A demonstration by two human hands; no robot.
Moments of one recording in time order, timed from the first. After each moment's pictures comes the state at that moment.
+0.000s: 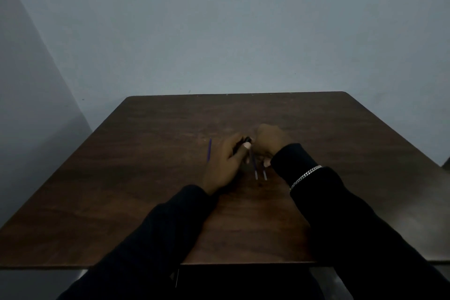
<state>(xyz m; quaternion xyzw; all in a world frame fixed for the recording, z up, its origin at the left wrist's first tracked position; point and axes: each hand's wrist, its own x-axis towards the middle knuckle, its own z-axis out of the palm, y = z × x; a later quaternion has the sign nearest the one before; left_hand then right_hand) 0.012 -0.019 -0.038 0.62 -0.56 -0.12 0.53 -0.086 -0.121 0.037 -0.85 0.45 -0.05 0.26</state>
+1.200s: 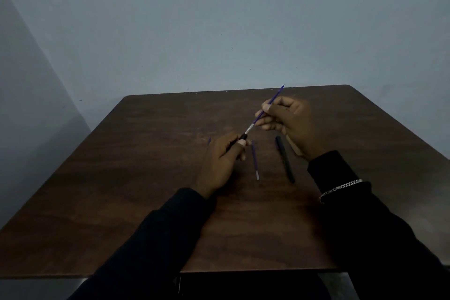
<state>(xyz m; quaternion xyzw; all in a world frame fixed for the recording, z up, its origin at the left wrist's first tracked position) 0.016 -0.013 -0.034 0.60 -0.53 -0.16 0.57 -0.119 -0.160 0.027 -0.65 0.12 -0.39 0.64</state>
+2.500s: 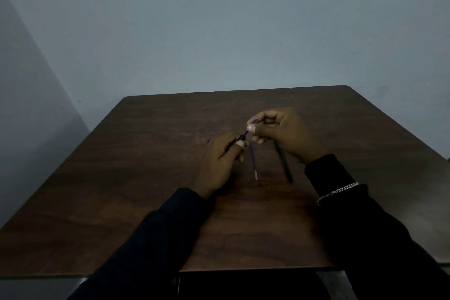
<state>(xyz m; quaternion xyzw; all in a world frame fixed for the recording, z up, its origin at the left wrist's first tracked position) 0.021 -0.016 -0.042 0.61 -0.55 -0.12 0.56 -0.124 -0.150 0.021 -0.78 0.13 -0.30 0.54</state>
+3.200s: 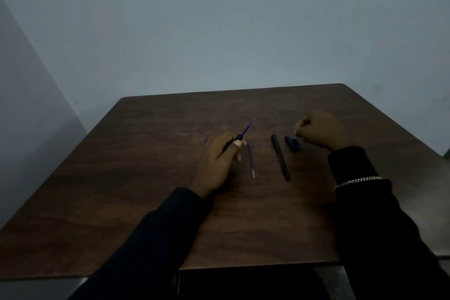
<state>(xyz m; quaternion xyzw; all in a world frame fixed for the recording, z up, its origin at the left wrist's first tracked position) 0.013 -0.009 -0.036 0.62 -0.54 -0.13 0.56 -0.174 -0.214 0.021 -0.85 0.45 -0.18 0.19</state>
